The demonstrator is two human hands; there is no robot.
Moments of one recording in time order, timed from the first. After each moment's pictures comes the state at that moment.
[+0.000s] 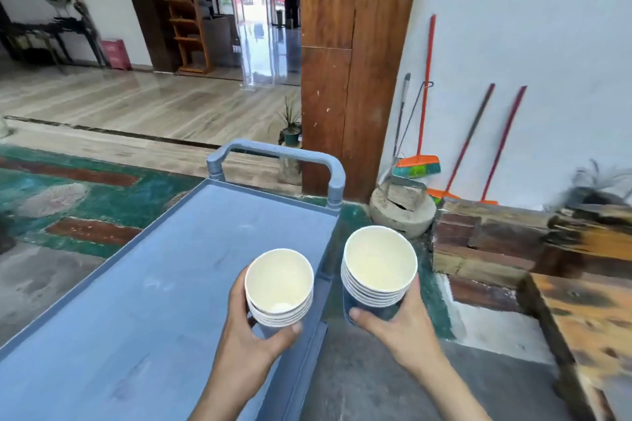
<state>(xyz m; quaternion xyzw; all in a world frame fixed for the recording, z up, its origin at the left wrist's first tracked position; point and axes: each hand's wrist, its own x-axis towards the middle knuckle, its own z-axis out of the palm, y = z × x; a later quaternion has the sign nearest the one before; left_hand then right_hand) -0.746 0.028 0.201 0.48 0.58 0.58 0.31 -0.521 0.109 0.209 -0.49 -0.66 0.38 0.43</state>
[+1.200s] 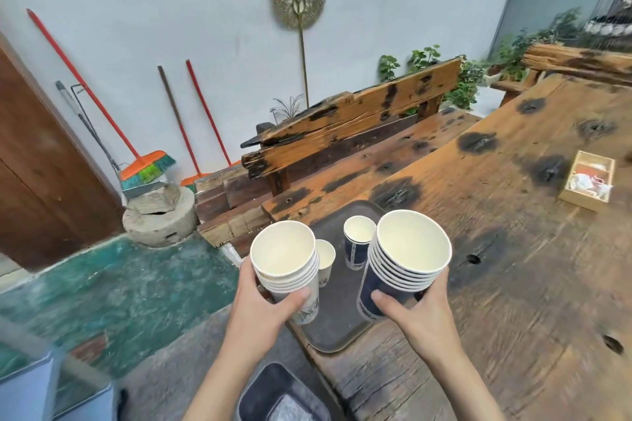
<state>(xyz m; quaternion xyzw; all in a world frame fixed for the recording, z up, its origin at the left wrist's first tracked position) -0.174 -0.032 0.212 0.67 0.38 0.36 0.53 0.017 -0.175 0.202 -0.70 -0.32 0.16 0.61</state>
